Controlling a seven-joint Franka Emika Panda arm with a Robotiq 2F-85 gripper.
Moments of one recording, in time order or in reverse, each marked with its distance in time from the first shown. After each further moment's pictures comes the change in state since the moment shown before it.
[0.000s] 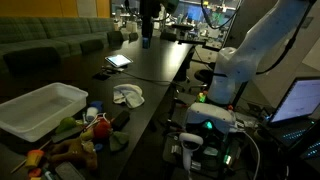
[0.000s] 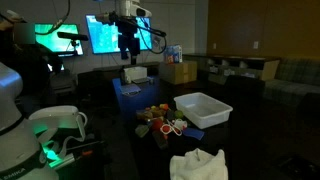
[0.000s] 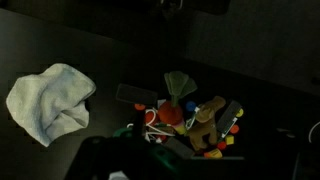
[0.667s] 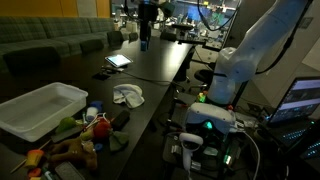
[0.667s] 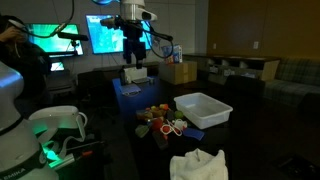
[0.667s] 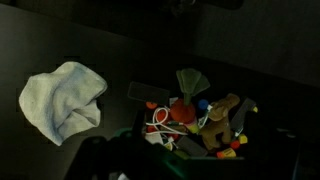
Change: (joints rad) arm -0.040 0.039 -0.012 -0.014 -0.032 0.052 -0.032
